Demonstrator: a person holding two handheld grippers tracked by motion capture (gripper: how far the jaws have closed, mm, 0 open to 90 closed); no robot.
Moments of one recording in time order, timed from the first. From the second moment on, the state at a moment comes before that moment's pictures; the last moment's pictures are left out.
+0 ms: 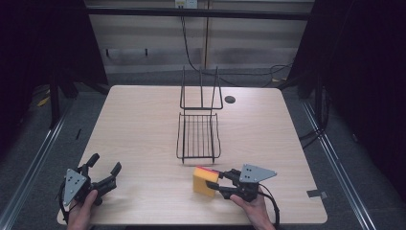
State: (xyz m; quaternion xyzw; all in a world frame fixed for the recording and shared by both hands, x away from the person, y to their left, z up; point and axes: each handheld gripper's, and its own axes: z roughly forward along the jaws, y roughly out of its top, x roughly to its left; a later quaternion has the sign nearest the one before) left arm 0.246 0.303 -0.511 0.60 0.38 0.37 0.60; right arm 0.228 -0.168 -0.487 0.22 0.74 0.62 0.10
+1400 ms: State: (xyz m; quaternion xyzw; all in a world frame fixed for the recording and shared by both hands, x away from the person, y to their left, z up) left arm 0.246 0.303 -0.511 0.61 0.38 0.37 0.60; right arm 0.244 -0.172 -0.464 0.21 0.75 0.62 0.09
